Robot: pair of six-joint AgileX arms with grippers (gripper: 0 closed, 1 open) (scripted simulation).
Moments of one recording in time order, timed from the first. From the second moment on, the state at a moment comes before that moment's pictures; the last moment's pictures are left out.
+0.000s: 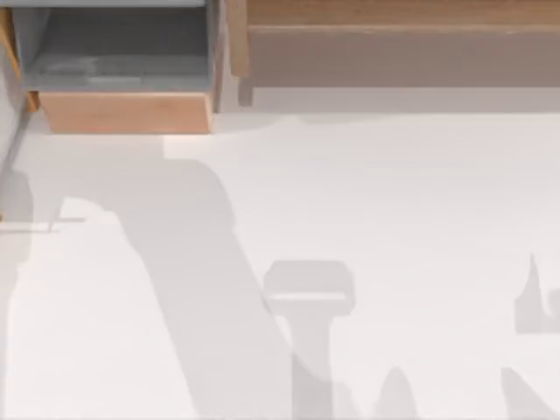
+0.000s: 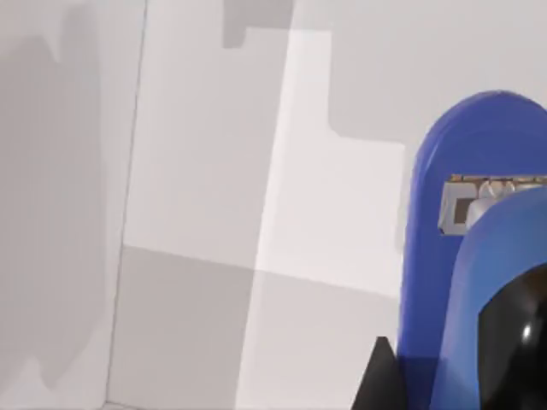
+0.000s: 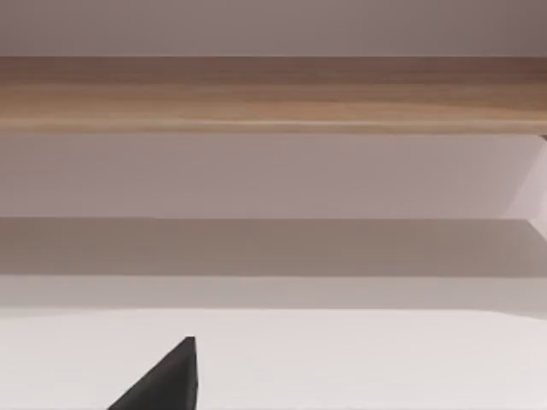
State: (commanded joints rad) left arm 0.29 2.41 2.28 -1.21 -0.09 0.20; right arm 0.00 0.00 0.00 0.00 0.00 0.00
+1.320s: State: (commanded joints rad) left arm 0.33 2.64 2.48 -1.41 0.00 0.35; right arm 0.00 0.00 0.00 0.00 0.00 0.00
